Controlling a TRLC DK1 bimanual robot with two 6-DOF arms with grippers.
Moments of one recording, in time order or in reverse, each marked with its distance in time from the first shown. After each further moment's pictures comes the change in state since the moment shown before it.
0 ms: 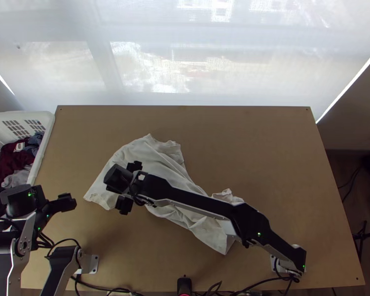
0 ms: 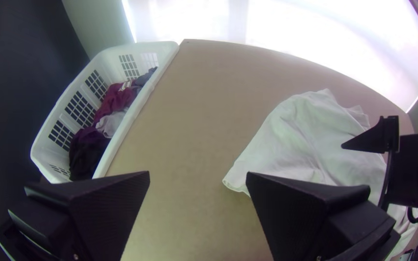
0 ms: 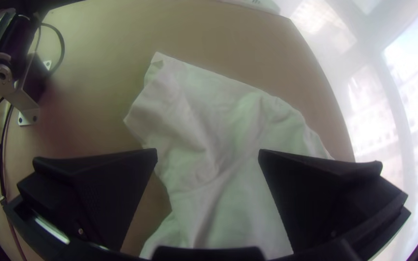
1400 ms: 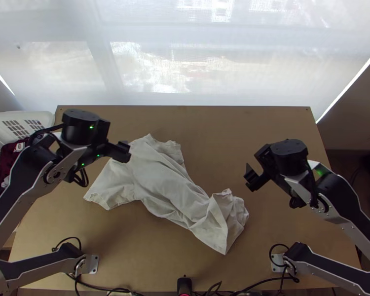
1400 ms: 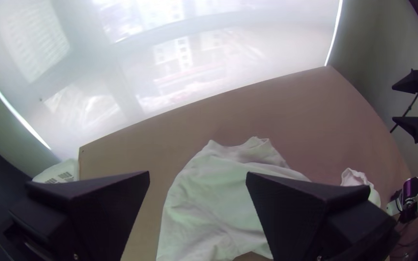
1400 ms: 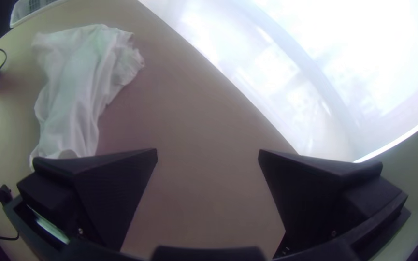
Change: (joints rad) left arm -0.633 0.706 0.676 0.116 -0.053 0.053; right arm -0.544 -1.246 -0.965 -0.178 0.170 -0.028
